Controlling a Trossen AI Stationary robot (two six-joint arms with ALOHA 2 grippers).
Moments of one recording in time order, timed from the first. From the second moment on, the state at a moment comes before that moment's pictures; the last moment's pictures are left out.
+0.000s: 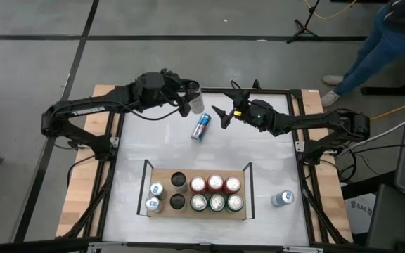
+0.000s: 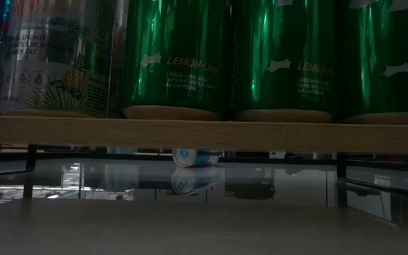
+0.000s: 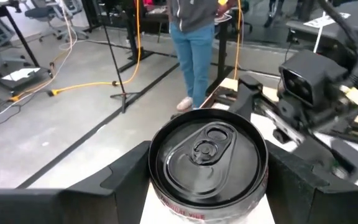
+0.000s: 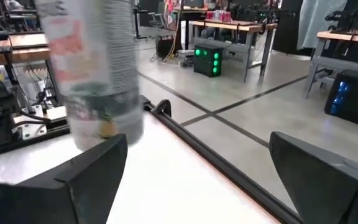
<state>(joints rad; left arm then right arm) 0.28 1.31 1.29 -0.27 -0.32 -0.04 -0.24 1.43 0.75 0.60 0.32 0.04</state>
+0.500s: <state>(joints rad) 0.11 1.23 1.28 -0.49 -0.37 -0.14 -0.24 1.30 0.75 0.49 0.33 -0.01</state>
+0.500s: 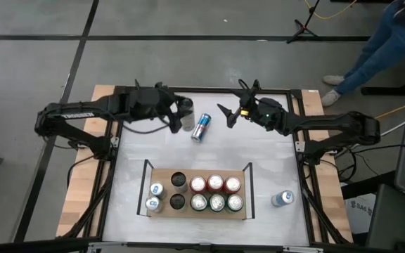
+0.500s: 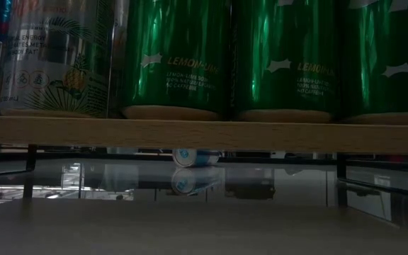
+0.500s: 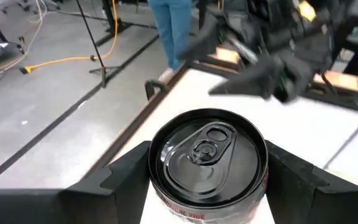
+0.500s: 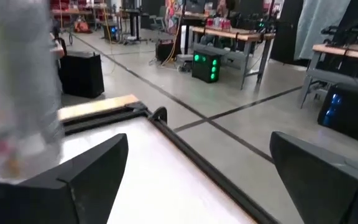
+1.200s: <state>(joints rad) -0.32 1.14 0.84 -0.27 -0.57 -0.37 -0.24 1.26 0.75 0.44 0.22 0.00</state>
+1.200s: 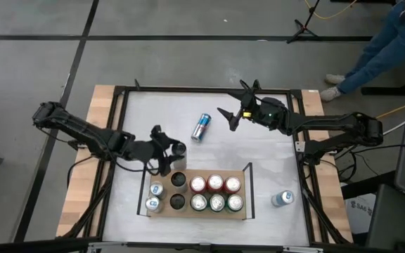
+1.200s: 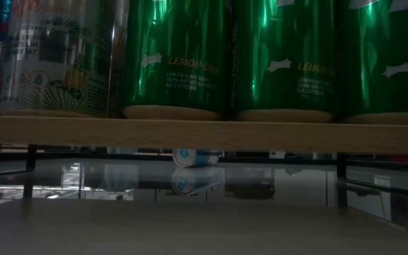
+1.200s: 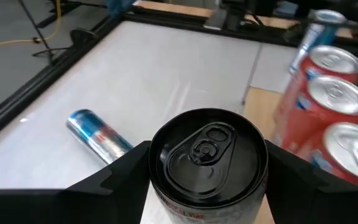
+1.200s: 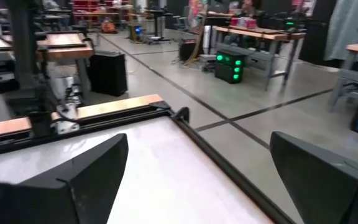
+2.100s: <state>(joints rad) -0.45 1.23 0.85 -0.26 -0.59 -0.47 -0.24 1.26 0.75 0.44 0.11 0.00</state>
